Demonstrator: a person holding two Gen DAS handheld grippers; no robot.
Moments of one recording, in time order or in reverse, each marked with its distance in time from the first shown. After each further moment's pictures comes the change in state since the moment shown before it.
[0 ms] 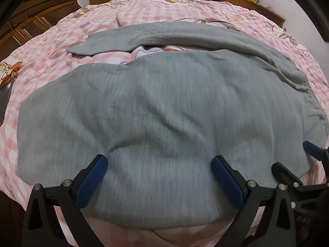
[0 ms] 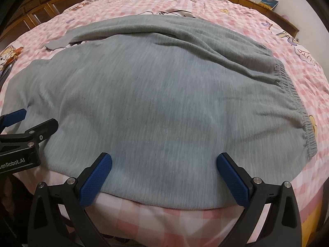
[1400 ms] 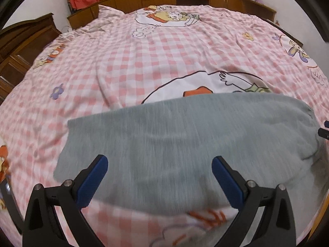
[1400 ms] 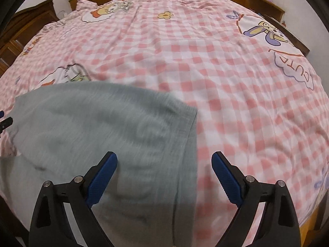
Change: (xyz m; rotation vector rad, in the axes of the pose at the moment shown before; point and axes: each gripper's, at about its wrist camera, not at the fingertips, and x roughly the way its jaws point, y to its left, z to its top) left arm 0.057 0.018 0.231 0.154 -0.007 -0.021; right arm 0.041 -0.225 0.174 0.155 0.063 -0.039
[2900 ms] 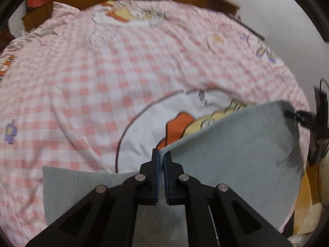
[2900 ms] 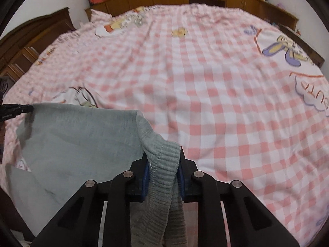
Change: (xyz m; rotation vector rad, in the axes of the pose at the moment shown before) left arm 0.027 0.032 0.070 0.106 0.028 -0.346; right arm -0.009 0.000 0.034 -0.059 -0.122 0.148
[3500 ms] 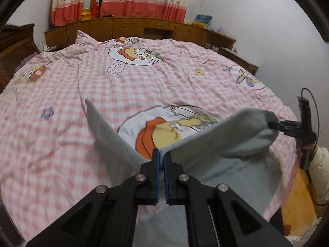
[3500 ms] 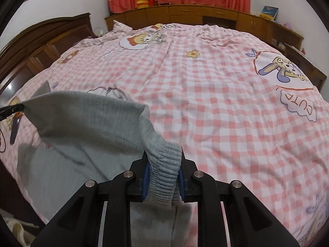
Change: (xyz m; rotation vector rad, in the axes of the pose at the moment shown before) left arm -0.138 -0.064 -0.108 -0.060 -0.259 0.024; right arm -0.082 0.014 -0.051 -0.097 -0.089 0.051
